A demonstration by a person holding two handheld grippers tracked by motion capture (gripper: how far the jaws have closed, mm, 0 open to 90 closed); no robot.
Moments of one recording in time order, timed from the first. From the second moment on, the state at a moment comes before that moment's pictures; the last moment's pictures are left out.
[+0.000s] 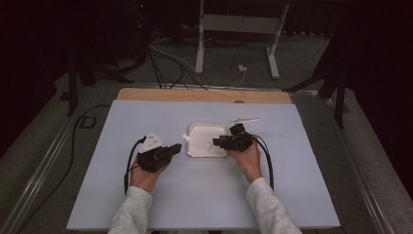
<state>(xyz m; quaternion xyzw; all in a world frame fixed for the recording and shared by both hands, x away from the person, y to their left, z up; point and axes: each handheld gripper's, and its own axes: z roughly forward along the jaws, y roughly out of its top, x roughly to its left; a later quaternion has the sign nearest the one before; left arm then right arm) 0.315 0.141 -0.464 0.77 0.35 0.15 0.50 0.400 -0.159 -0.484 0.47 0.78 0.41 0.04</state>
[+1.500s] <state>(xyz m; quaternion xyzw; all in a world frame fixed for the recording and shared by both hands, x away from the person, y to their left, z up) 0.313 0.131 -0.457 0.77 0.35 0.15 0.52 0.377 -0.109 -0.437 0.38 0.75 0.54 -0.04</state>
